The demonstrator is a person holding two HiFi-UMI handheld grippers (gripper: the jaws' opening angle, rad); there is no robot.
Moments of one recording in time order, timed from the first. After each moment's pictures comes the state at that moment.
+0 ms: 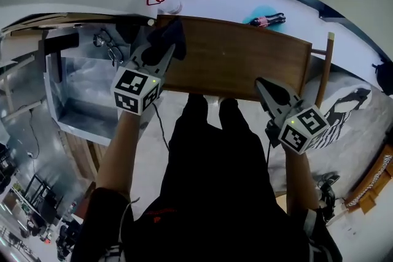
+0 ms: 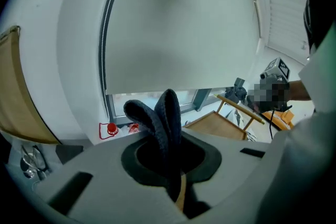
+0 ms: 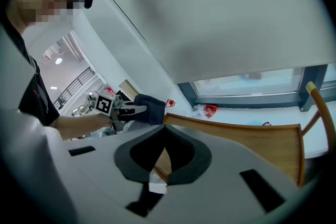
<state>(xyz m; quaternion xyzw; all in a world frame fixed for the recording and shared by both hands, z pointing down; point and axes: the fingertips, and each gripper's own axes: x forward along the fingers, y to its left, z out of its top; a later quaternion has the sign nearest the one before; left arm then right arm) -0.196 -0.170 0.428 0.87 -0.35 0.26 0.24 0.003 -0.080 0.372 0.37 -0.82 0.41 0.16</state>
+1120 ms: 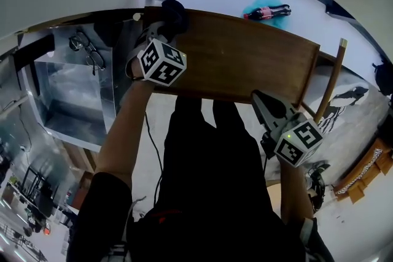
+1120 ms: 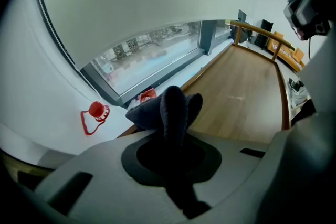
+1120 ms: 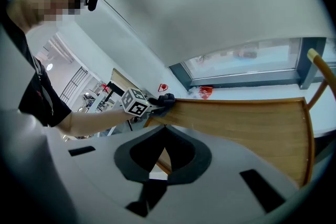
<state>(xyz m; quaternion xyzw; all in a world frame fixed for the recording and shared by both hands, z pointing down) -0.188 -0.198 0.609 0.79 -0.30 0.52 0.13 -0.002 -0.067 0.437 0.36 -0.78 0.48 0.19</state>
